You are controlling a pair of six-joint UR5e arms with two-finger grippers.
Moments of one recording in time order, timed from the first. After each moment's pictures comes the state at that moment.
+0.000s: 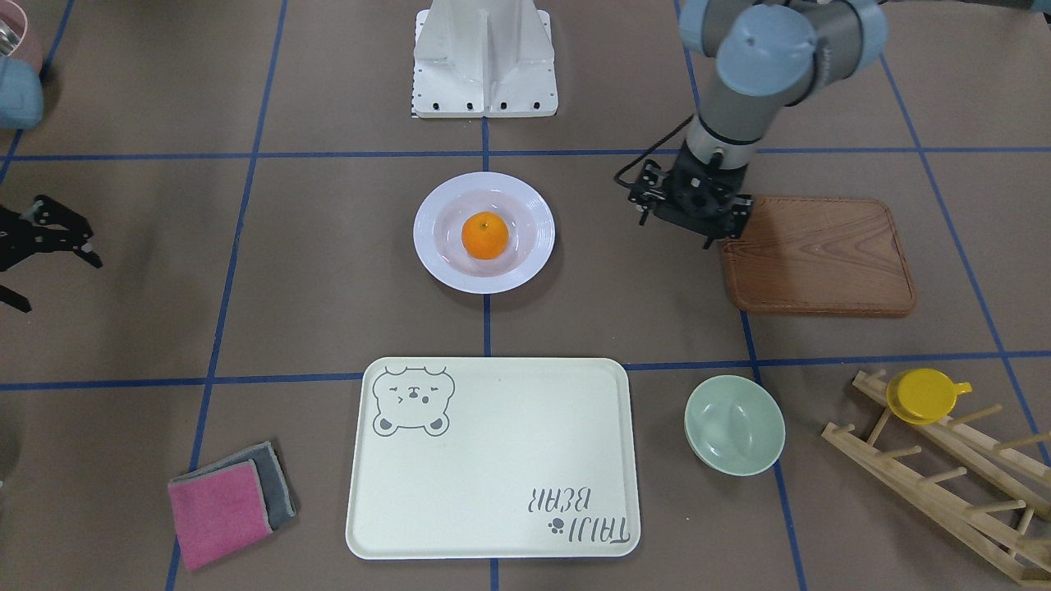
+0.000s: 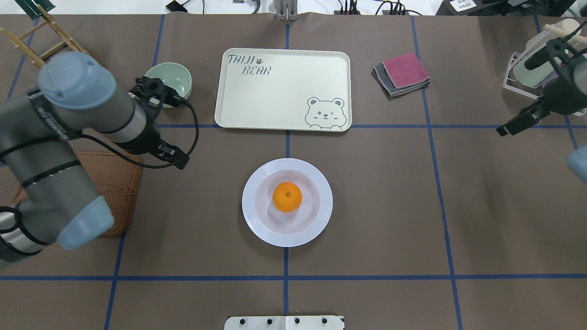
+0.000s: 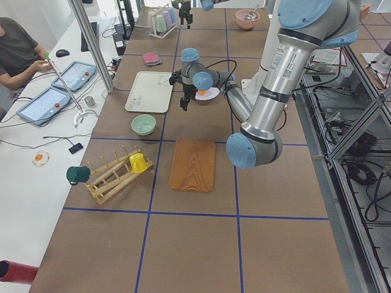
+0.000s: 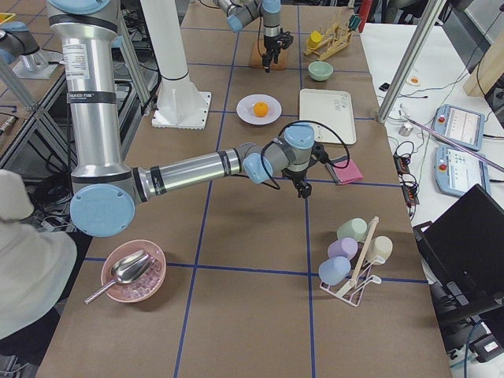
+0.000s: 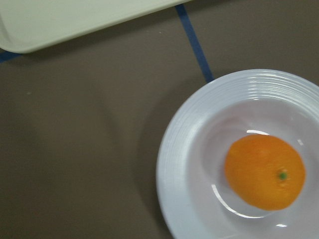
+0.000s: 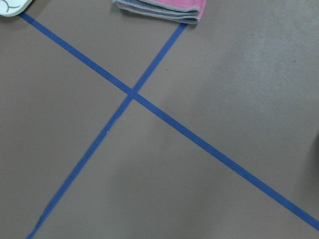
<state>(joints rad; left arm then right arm) -0.77 -1.93 -1.91 -1.58 -2.06 -0.57 1.09 -1.47 1.80 -1.27 2.30 0.18</state>
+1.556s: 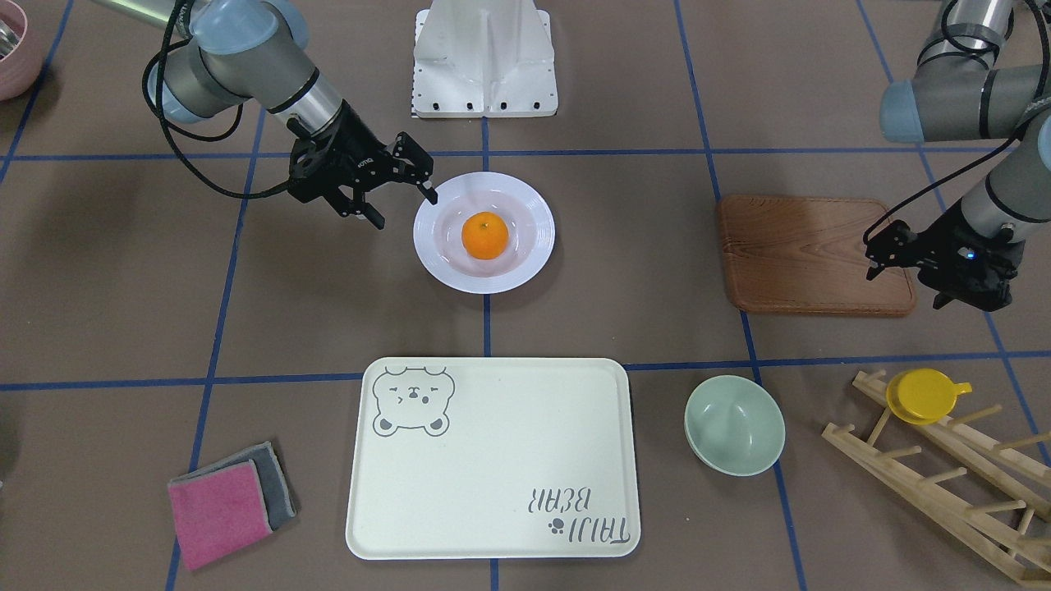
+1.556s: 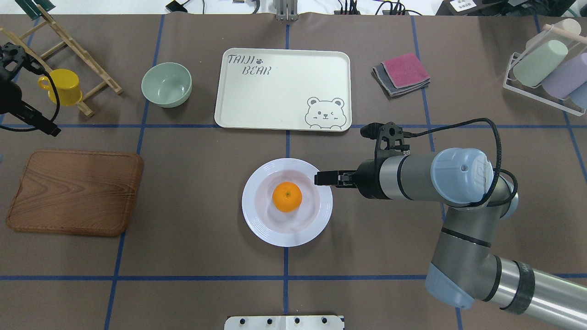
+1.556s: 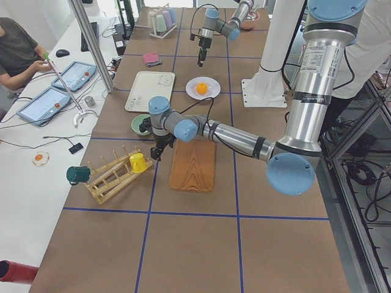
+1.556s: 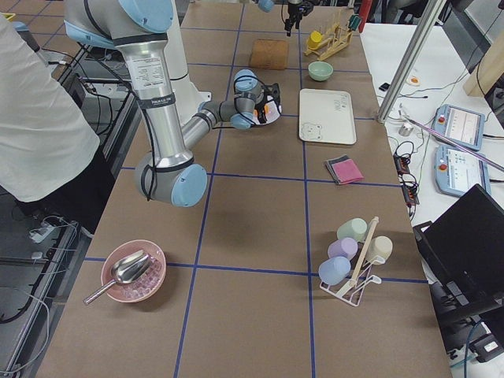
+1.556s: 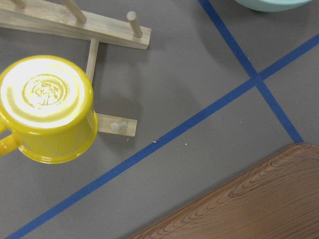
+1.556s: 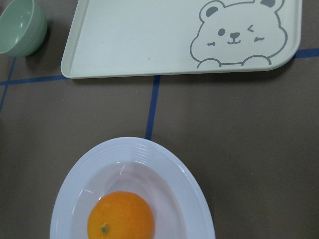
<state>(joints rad) -1.11 -1.73 -1.67 -1.77 -2.21 -0.10 0.47 -1.26 1.83 -0.81 1.77 1.37</state>
